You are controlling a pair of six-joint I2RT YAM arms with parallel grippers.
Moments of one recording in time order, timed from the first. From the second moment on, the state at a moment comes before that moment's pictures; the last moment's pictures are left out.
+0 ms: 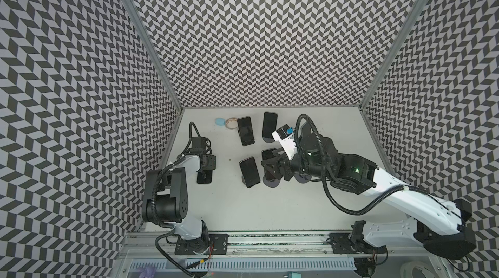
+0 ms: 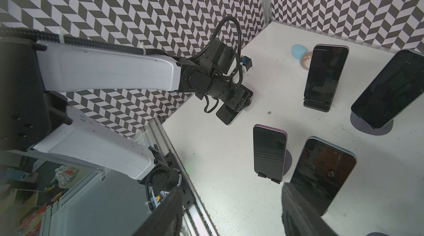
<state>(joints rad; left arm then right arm) 0.06 1.60 0.81 -0.28 -0.10 0.08 1.07 1.25 1.39 -0.60 0.01 0.38</state>
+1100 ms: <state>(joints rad) 0.07 1.63 0.82 -0.22 -0.08 0.07 1.07 1.28 1.43 -0.60 0.01 0.39</state>
